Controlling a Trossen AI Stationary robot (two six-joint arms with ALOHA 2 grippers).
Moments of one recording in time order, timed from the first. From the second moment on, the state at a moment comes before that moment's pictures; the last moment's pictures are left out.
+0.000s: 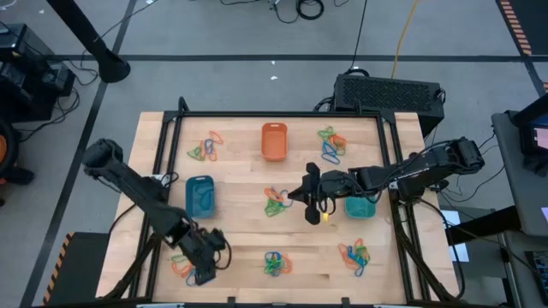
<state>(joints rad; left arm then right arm) -0.73 1.48 0.98 -0.52 0.16 -1.21 0.17 1.40 0.81 0.14 0.12 0.25</state>
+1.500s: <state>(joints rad) -0.79 1.75 0.97 -0.50 0.21 -1.27 0.26 1.40 0.81 0.29 0.13 0.20</state>
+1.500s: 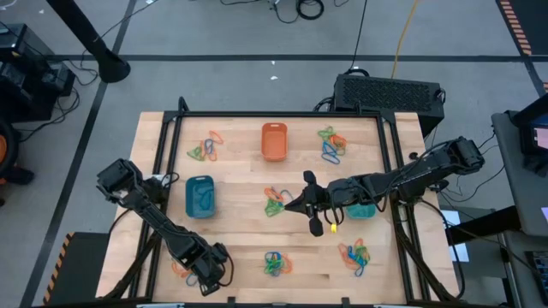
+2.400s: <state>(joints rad) -0.75 1.46 0.98 -0.80 0.06 -1.18 0.26 1.40 0.81 0.26 0.13 0.17</state>
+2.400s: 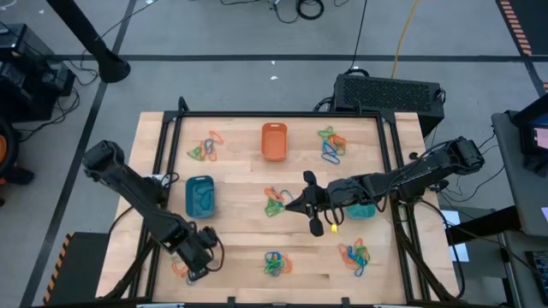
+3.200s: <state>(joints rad) -0.28 1.30 0.97 -1.28 -0.24 -0.82 0.25 1.40 0.81 0.07 0.29 0.13</state>
